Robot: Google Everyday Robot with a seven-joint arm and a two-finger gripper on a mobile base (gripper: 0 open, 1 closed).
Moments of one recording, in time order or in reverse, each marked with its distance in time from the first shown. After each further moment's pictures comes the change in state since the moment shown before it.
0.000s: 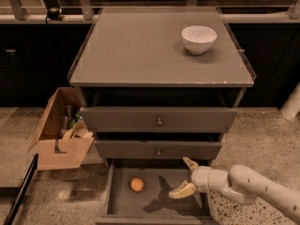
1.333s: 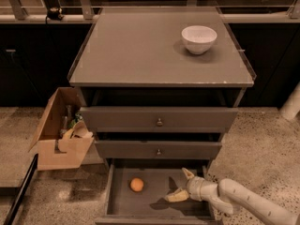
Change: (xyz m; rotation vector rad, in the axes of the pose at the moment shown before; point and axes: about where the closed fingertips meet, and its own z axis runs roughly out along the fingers) arm 0.110 -0.041 0.065 0.090 -0.007 0.135
